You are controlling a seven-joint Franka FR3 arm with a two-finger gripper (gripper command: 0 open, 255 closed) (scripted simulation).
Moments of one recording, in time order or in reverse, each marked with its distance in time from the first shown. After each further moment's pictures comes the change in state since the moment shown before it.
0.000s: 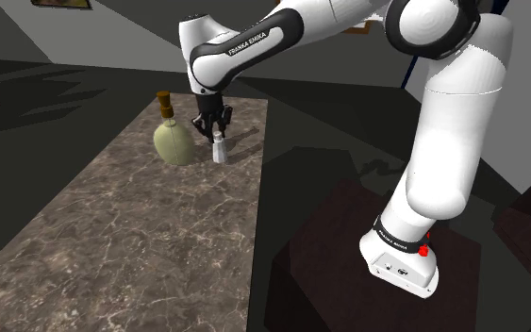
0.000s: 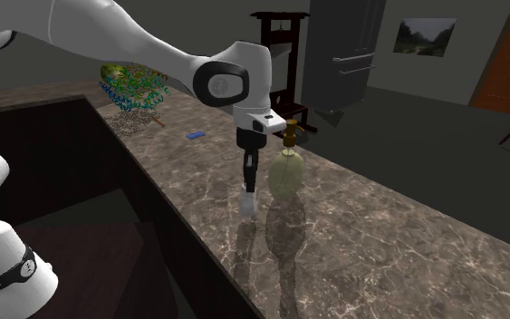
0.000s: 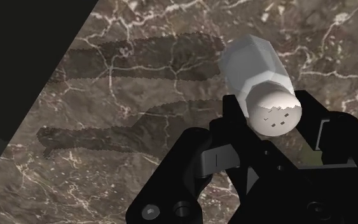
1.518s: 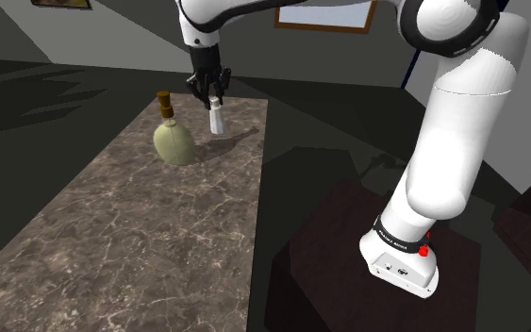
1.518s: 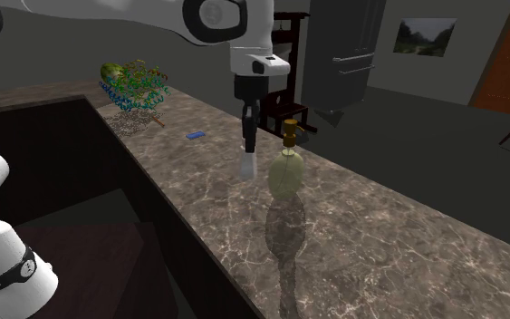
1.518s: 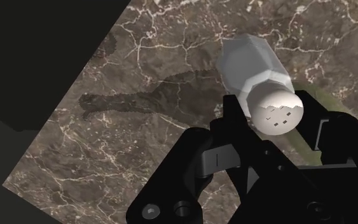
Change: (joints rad) arm 0.001 -0.063 0.006 0.222 0.023 -0.283 -0.032
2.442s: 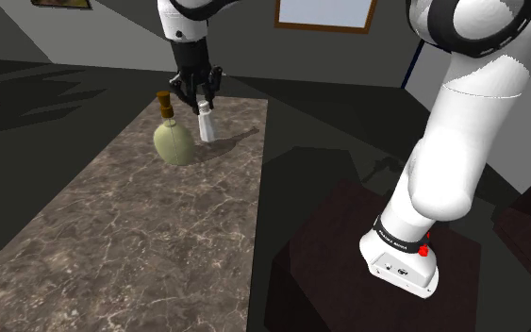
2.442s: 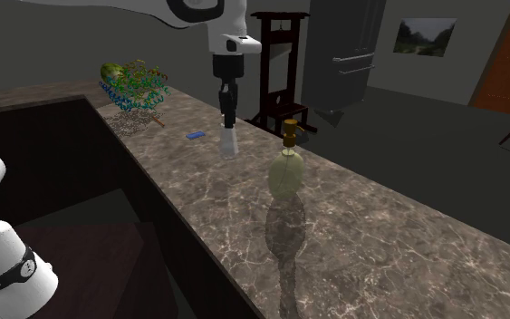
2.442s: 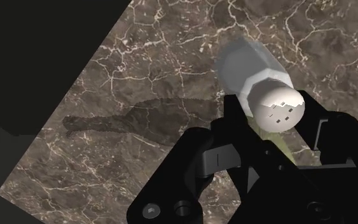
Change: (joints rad) arm 0.084 -0.071 0.065 -0.015 0.014 -0.068 0.140
